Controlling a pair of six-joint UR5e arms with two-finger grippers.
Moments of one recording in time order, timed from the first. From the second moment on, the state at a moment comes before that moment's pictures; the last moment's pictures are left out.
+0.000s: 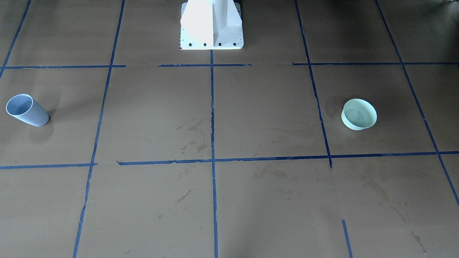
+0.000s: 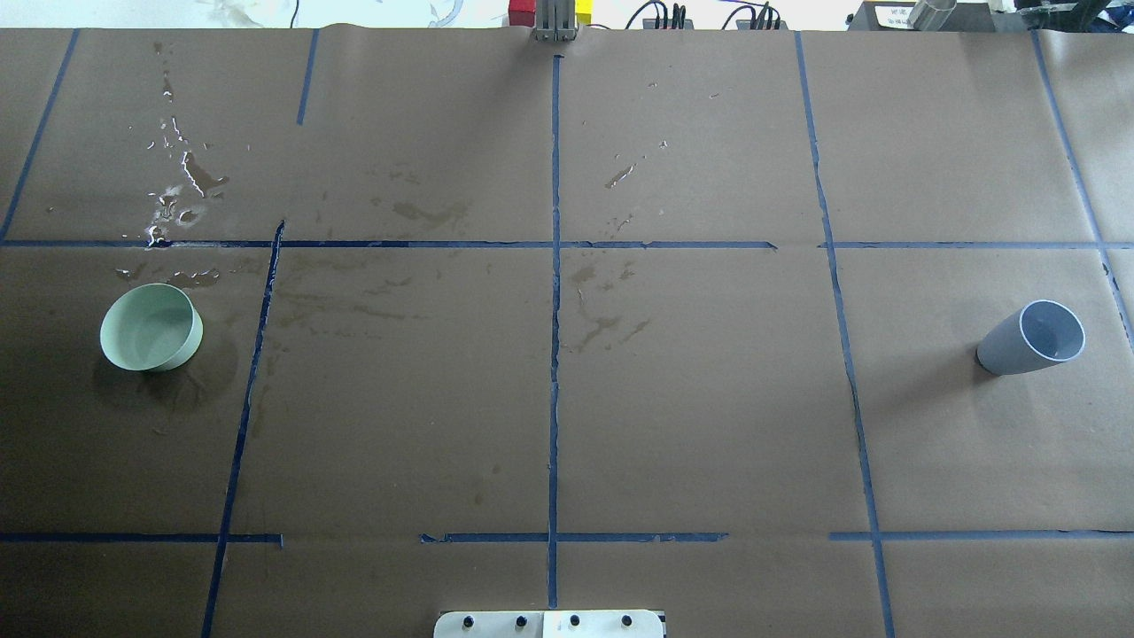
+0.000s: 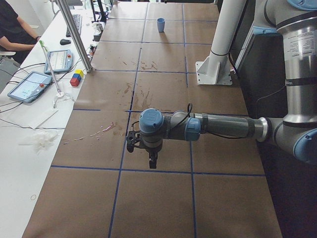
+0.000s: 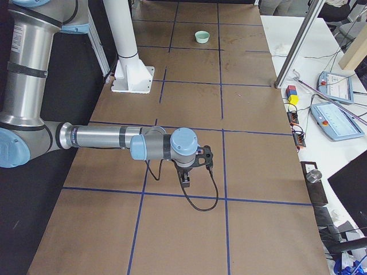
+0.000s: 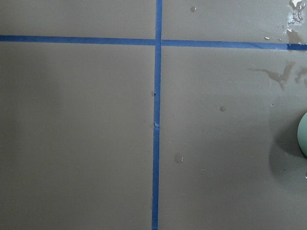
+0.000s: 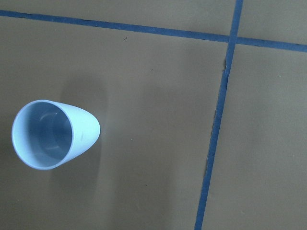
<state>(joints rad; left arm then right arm) -1.55 -1.38 -1.83 -1.55 -2.40 -0.07 1.52 -1.82 1.83 -1.50 2.48 -0.08</state>
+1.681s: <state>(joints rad) -1.08 -1.52 -1.62 -2.17 -2.40 -0.84 1.52 -1.82 1.78 -1.48 2.49 -0.06</state>
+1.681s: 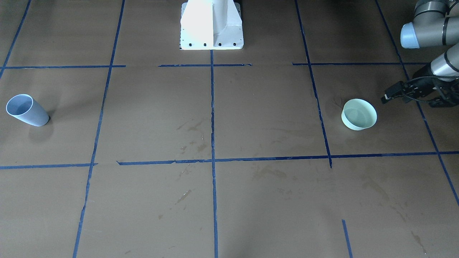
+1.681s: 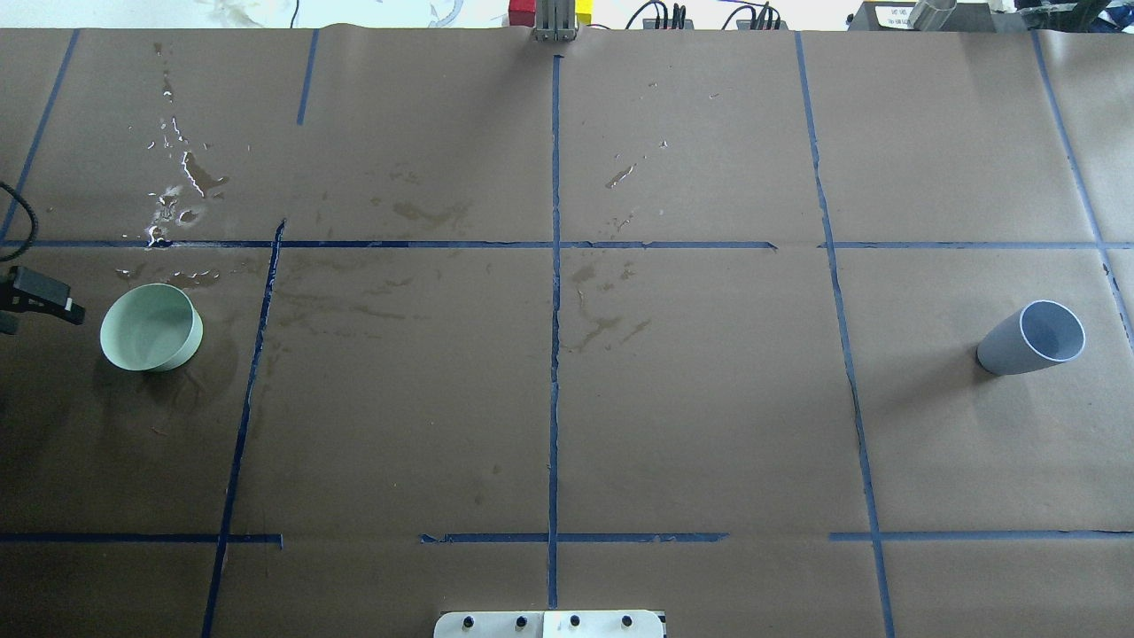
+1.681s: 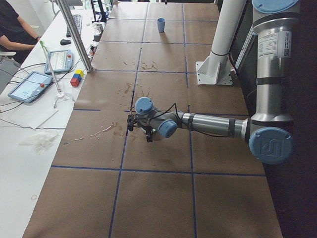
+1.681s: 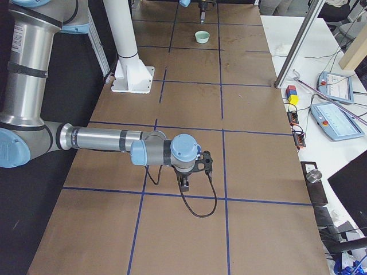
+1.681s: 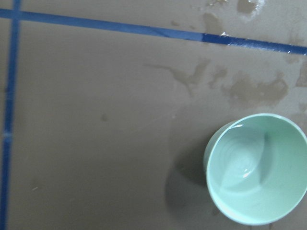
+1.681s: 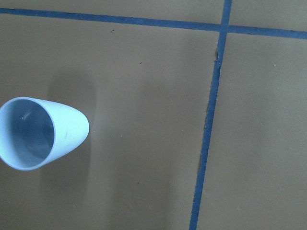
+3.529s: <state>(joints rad) -0.95 -1.72 -1.61 -2.24 -2.34 -1.06 1.52 -1.81 1.79 -1.48 2.48 -0.06</state>
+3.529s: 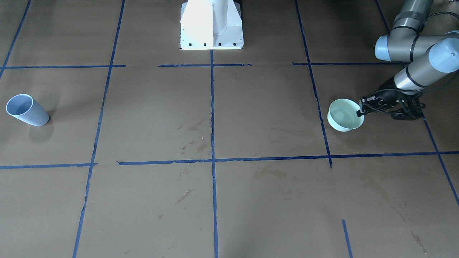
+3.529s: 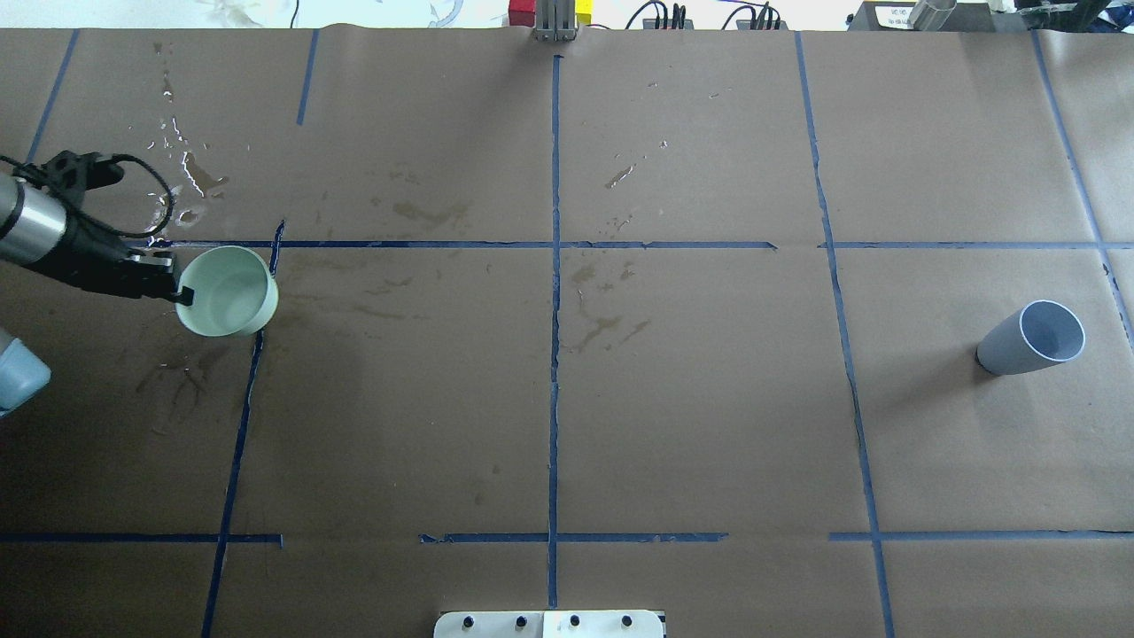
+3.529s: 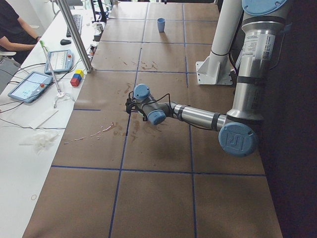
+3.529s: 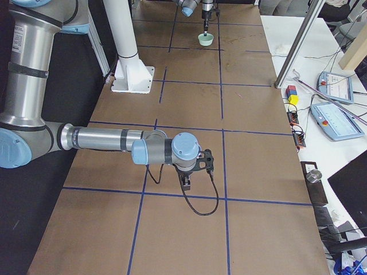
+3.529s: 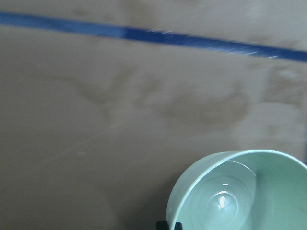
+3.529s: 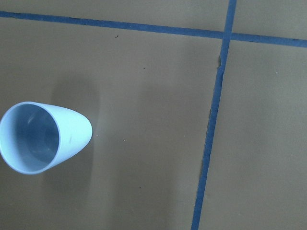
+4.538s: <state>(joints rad) -0.61 -2.19 -1.60 -1.85 -2.05 -1.24 1.52 -1.81 1.79 -1.48 2.48 -0.06</state>
